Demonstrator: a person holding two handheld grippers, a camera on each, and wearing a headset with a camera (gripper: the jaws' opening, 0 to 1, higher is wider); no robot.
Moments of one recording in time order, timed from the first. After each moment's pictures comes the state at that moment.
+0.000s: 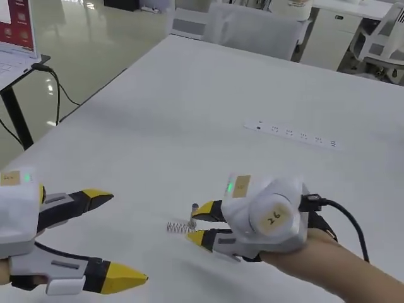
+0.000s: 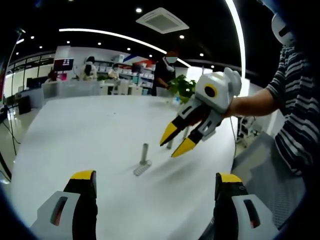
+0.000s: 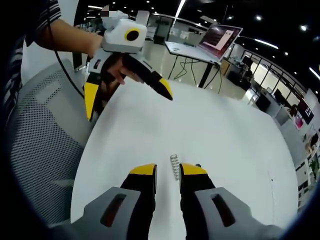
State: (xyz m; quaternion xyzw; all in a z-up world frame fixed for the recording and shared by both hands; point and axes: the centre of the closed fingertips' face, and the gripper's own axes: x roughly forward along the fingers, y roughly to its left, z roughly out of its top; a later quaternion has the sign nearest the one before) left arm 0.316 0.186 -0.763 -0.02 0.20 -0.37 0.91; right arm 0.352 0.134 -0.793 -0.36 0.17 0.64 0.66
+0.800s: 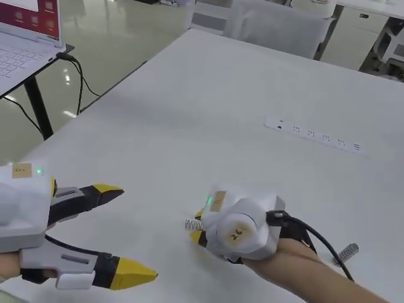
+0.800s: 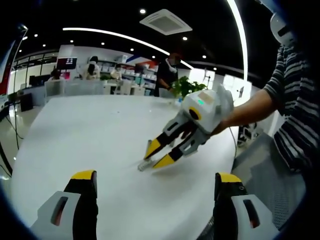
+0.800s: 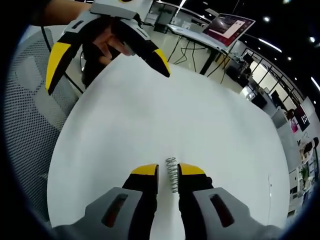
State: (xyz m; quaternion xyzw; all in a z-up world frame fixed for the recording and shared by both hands) left arm 0.312 0.200 -0.769 -0.03 0.20 -0.36 0.91; right arm 0.370 0.161 -0.837 -0.42 0.18 0.60 0.66
